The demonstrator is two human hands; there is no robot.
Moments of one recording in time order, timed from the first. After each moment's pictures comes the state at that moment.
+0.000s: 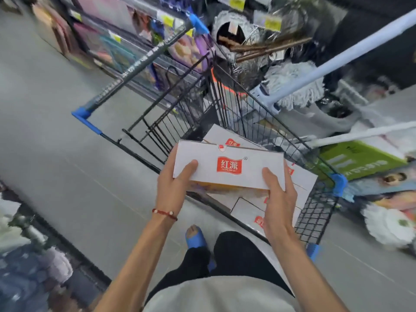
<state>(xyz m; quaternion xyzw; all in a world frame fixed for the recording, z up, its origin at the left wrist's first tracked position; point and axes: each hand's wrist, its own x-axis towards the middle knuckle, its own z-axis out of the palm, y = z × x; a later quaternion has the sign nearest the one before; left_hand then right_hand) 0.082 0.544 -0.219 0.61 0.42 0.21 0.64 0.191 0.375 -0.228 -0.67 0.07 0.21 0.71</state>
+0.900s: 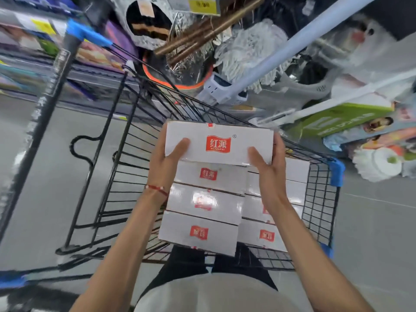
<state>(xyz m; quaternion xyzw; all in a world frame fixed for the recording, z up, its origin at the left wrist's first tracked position) 0.335 0.671 -0.296 0.66 0.31 0.01 0.68 0.380 0.446 -0.296 -0.70 0.13 0.15 0.68</state>
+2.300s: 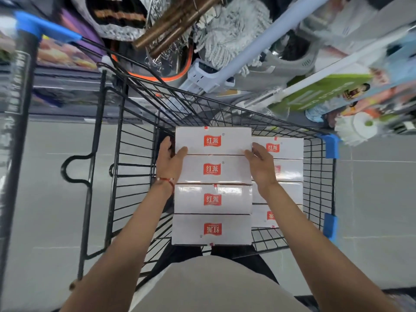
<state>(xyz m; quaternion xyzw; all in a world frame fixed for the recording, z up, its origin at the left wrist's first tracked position) 0.360 0.701 -0.397 0.64 0.41 -0.15 0.63 0.381 0.474 -0.384 -0.73 0.34 0.21 0.55</state>
